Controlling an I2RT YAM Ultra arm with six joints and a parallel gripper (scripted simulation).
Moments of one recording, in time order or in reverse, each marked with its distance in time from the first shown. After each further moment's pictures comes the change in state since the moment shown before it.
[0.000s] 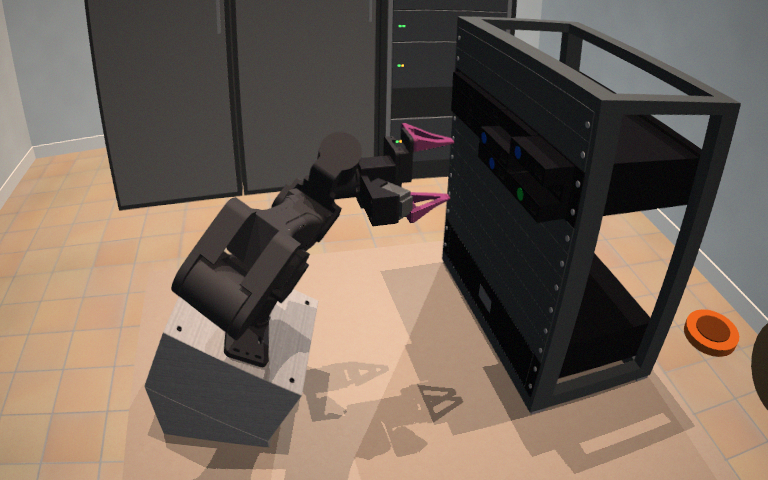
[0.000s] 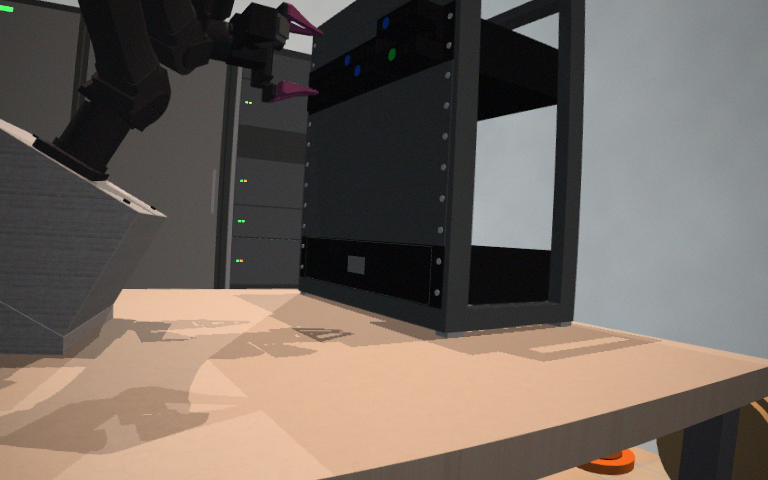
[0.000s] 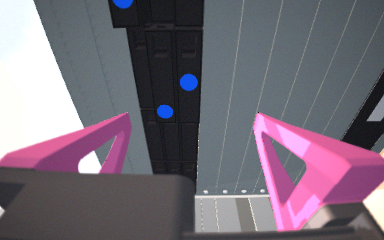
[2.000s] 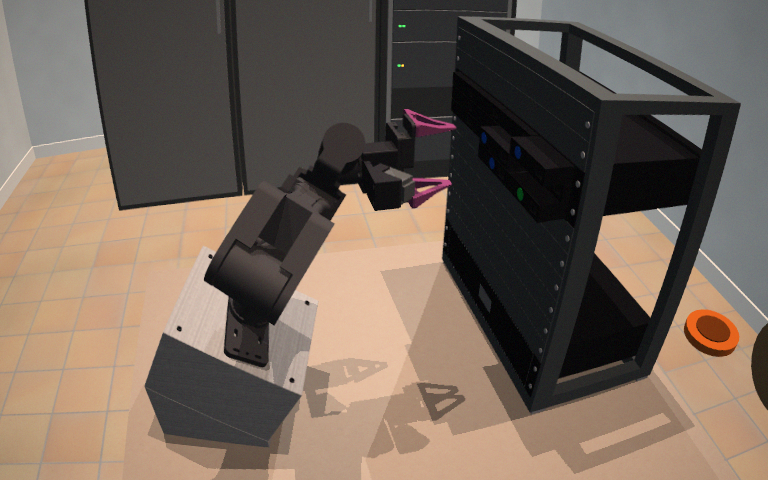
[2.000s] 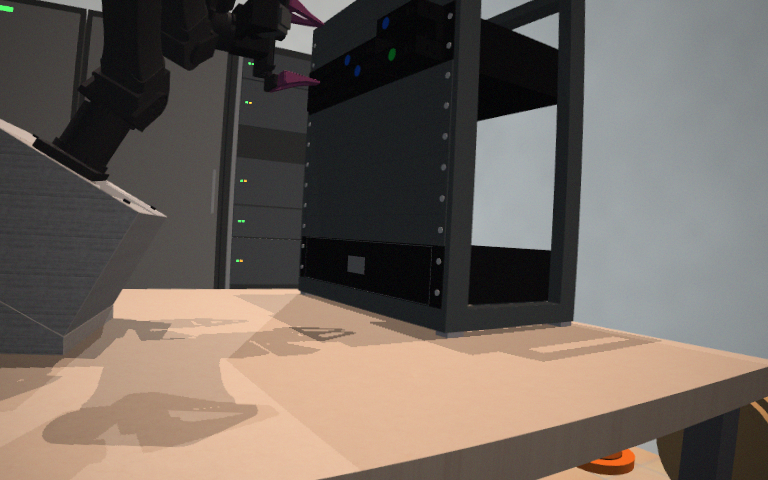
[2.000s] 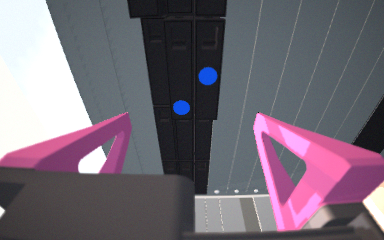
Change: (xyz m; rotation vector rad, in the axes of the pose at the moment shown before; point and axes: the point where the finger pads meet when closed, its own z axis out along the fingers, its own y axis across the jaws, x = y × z) arm 0.009 0.020 0.005 -0.003 -0.001 0.014
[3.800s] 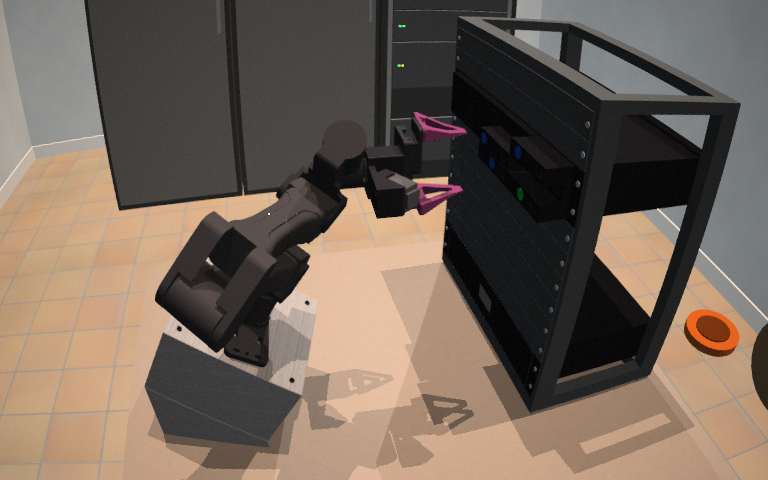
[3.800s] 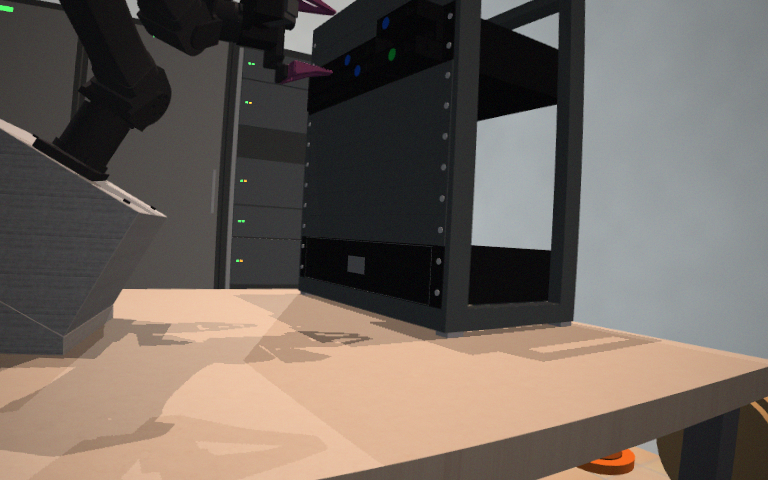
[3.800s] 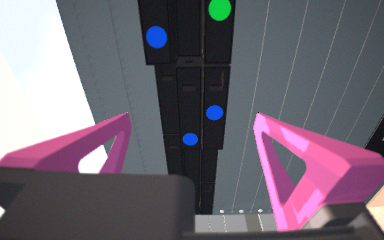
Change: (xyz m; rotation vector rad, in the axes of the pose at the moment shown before) arm -0.037 0.008 0.003 -0.014 -0.066 0.012
